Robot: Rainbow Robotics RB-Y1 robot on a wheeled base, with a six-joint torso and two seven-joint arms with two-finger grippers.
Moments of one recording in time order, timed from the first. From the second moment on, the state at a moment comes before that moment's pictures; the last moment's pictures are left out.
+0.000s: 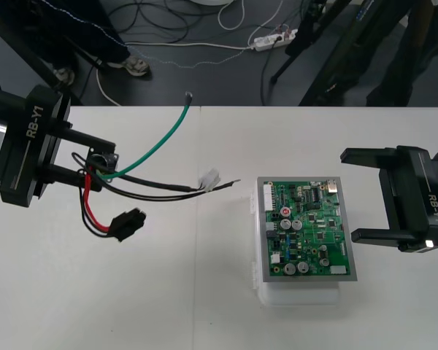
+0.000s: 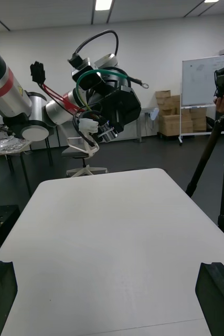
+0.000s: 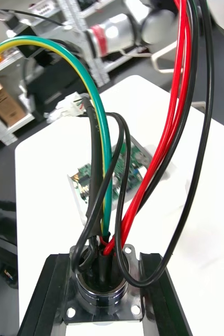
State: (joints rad) right arm -0.05 -0.49 -0.29 -1.90 0.99 -1.57 -0.22; left arm -0.37 0.88 0.13 -2.00 -1.07 -1.54 0.00
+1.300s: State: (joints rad) right arm -0.05 -0.49 -0.29 -1.90 0.99 -1.57 -0.22; left arm -0.33 0.46 0.30 -2.30 -1.23 -1.55 1.00
